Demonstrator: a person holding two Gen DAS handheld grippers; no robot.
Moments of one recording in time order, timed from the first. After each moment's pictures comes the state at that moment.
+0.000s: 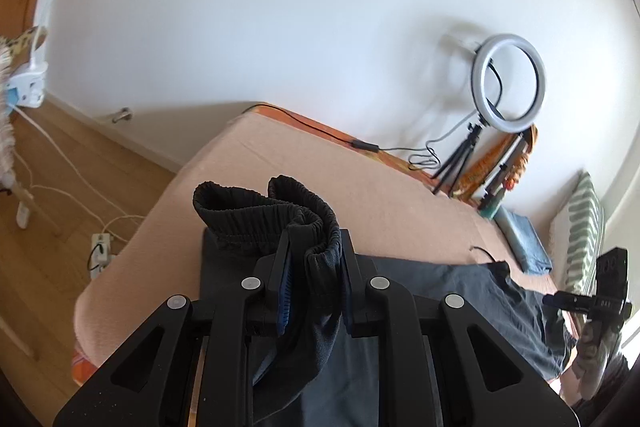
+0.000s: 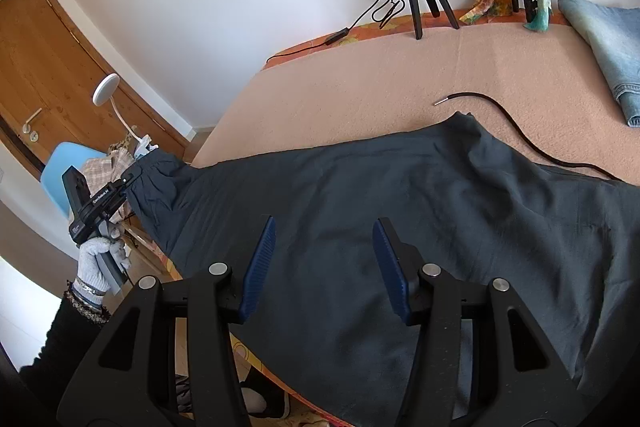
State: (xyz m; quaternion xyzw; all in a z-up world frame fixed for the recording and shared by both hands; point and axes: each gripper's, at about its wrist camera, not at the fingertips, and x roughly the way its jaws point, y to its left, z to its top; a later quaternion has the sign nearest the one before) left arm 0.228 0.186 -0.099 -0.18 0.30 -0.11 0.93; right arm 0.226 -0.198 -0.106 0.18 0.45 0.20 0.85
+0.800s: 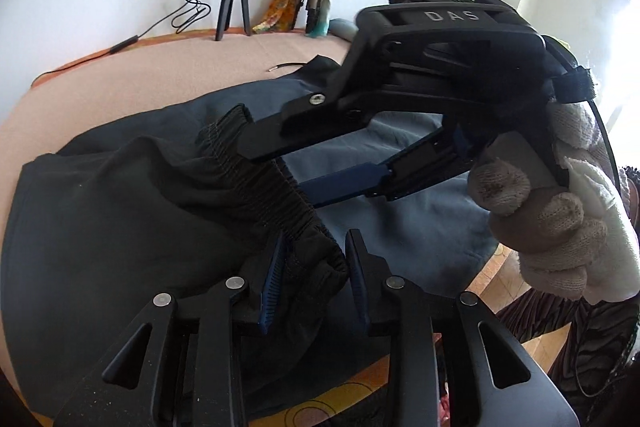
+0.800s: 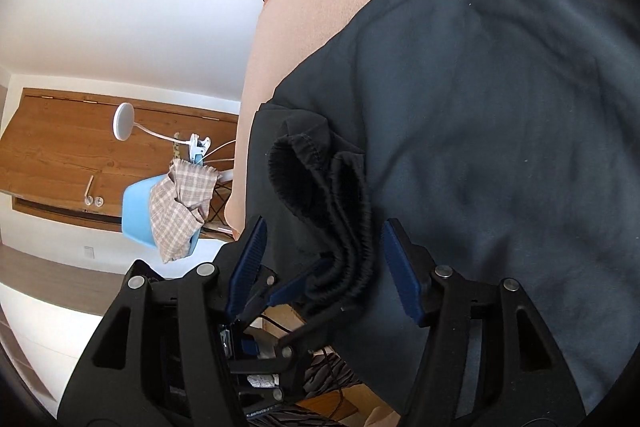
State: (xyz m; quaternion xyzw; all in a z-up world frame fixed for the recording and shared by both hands) left arm 0.172 -0.074 -0.168 0.03 0.39 -0.34 0.85; right arm 0.260 -0.163 -0.212 0.38 0.56 0.27 0.69
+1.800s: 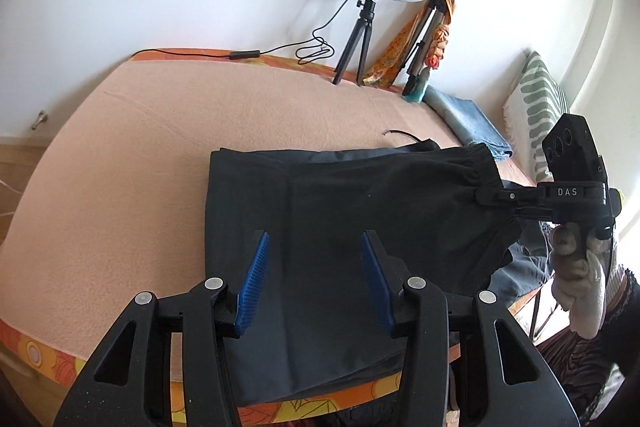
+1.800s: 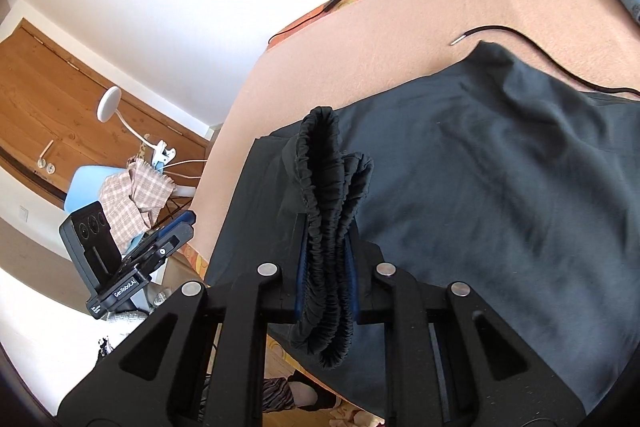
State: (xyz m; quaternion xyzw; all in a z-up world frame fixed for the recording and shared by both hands) left arm 0.192 0.043 -0.120 -0.07 0.39 -0.23 0.89; right arm 0.238 -0.197 -0.138 0.25 0.49 0.21 0.81
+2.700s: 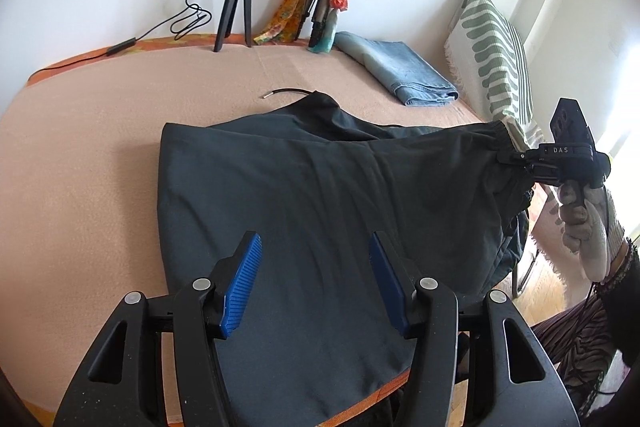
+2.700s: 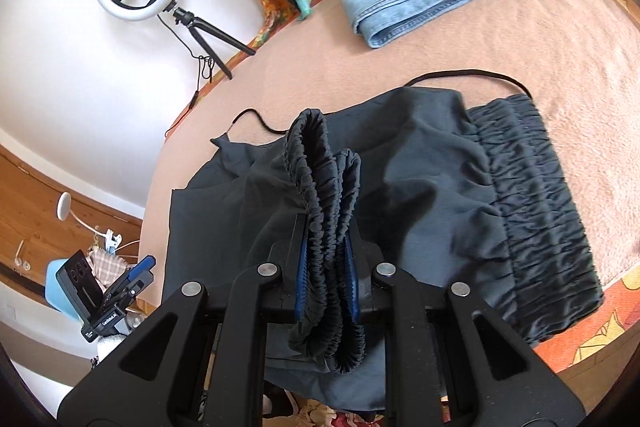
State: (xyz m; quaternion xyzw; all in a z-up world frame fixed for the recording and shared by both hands) left arm 0.196 -0.097 -0.133 -0.01 0.42 -0.33 0.85; right arm 0.134 -0.436 -0.140 0.33 0.45 0.03 0.83
